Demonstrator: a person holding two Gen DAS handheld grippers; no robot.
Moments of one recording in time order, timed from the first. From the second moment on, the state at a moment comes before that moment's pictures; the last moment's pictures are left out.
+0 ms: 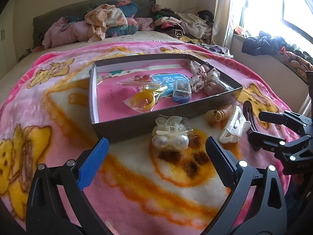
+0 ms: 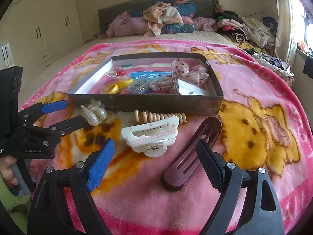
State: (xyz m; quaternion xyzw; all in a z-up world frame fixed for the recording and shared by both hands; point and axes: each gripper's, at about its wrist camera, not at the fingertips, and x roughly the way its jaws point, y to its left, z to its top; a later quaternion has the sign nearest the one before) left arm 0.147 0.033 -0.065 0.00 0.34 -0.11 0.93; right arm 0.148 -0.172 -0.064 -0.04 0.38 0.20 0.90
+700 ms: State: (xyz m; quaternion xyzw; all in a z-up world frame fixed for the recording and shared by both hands) left arm 0.171 0.021 -0.078 -0.02 0.38 -0.15 0.91; right arm 0.172 -0.161 -0.080 -0.05 0.39 0.23 0.89
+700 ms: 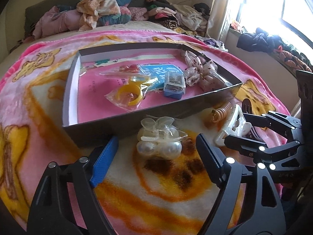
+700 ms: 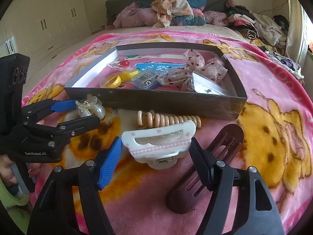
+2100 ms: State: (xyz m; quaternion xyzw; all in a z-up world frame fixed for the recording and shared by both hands) left arm 0.158 -0.016 -0.042 0.00 0.35 -0.18 0.92; right arm 0.126 -0.217 -0.036 0.03 0.34 0.19 0.92
